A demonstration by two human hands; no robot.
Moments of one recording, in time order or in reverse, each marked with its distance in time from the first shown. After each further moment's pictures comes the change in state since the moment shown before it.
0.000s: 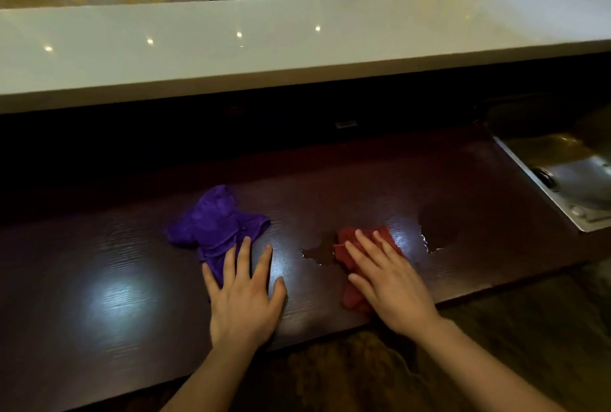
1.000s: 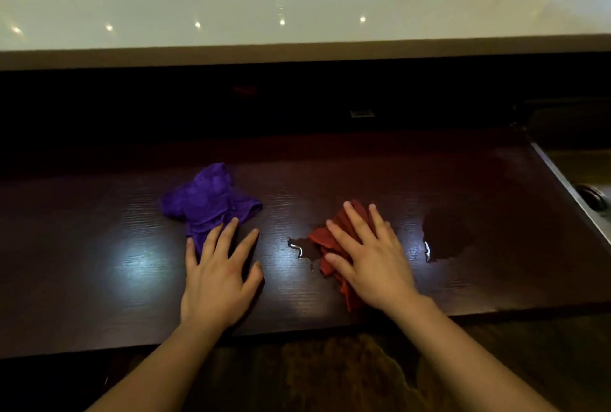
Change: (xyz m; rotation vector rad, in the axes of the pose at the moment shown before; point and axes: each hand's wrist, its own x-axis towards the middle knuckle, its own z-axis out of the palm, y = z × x) left_hand -0.002 0.007 -0.004 0.013 0.083 -0.033; right_hand 0.038 0.013 -0.012 0.046 -0.082 -0.069
